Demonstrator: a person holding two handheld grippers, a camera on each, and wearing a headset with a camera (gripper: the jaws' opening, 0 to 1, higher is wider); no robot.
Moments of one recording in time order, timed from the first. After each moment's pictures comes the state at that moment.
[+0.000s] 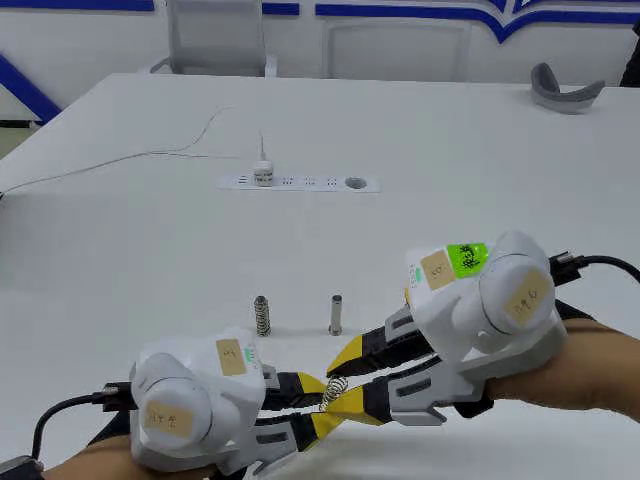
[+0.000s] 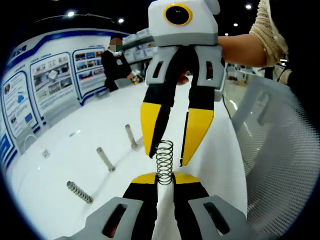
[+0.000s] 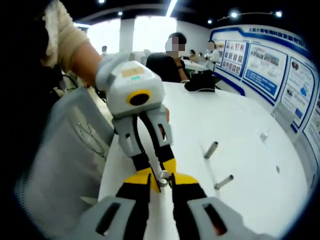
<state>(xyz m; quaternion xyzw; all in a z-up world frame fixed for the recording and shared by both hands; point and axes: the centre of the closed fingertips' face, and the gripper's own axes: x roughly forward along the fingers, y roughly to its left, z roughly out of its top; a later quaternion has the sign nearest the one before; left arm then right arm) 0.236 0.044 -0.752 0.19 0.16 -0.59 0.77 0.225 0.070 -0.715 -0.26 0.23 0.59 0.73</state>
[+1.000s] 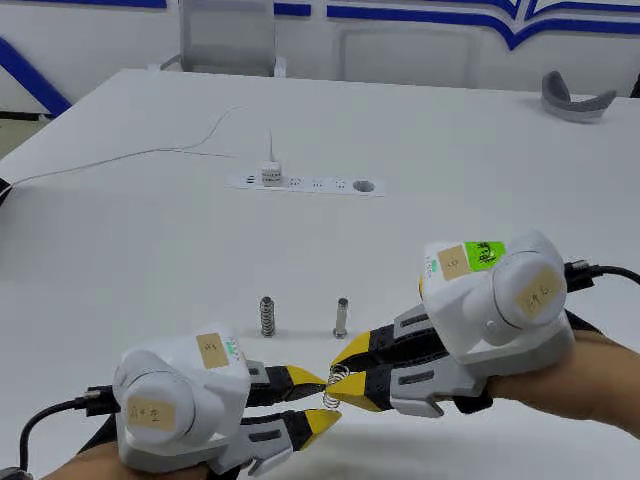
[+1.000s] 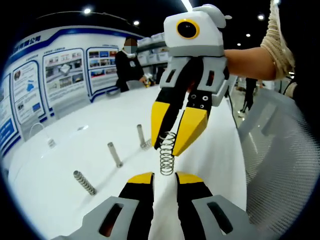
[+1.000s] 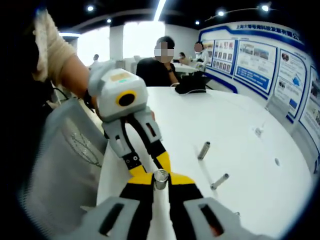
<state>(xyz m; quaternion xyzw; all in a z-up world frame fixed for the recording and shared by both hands) 0.243 0.058 -0.746 0.15 0.16 -0.55 0.80 0.239 0.069 -0.708 -0.22 0.24 0.57 0.76</state>
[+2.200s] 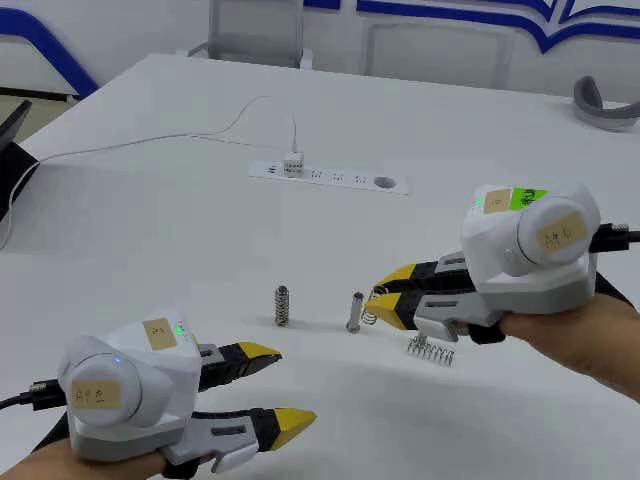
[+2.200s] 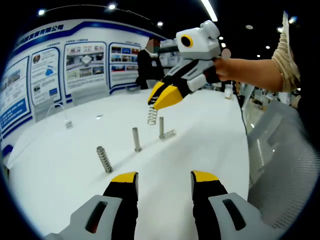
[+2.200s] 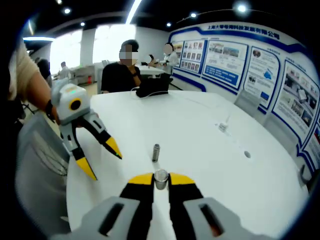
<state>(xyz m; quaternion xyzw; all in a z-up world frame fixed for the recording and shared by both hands) 0.253 0.099 -0.748 0.10 0.18 -0.49 0.84 0.323 0.035 -0.690 -0.20 0.22 0.44 0.84</state>
